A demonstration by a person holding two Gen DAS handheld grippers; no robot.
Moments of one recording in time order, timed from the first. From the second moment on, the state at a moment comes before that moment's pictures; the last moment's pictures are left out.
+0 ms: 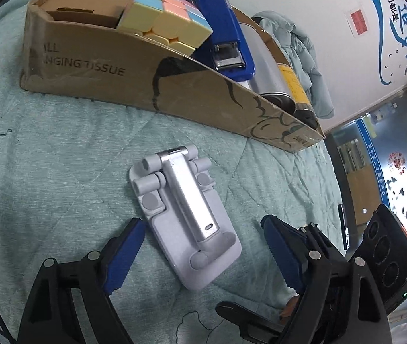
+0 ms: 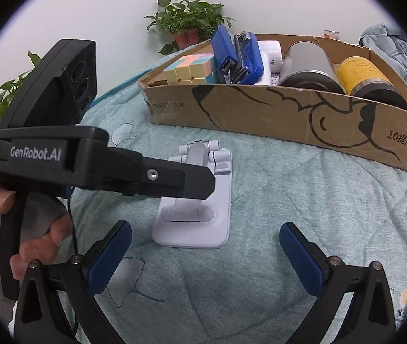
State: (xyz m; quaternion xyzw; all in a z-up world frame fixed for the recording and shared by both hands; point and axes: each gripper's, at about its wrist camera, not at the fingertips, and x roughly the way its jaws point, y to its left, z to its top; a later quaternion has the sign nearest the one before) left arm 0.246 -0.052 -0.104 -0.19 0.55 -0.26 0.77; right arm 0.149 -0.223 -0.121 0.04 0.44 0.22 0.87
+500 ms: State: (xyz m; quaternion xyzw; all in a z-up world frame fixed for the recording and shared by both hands) left arm 0.246 -0.035 -0.111 -0.19 0.54 -0.26 0.77; right arm 0.160 -0.188 -0.136 -0.01 0.45 0.19 0.87
